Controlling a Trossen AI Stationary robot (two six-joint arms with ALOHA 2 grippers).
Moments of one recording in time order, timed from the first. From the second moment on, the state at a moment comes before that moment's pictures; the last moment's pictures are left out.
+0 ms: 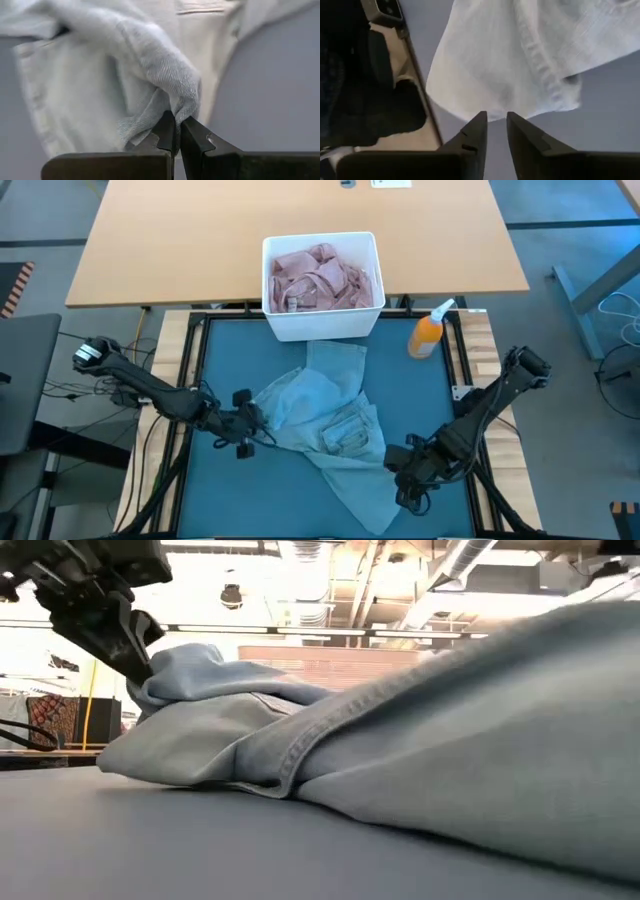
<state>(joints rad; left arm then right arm) -0.43 1.12 0.64 -0.40 -0.41 -0.45 0.72 1.51 1.29 -0.93 0.03 1.07</state>
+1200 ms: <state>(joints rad) -0.39 0.83 0.60 -0.40 -0.64 -0.49 0.21 1.81 1.15 -0.74 0.11 0.38</state>
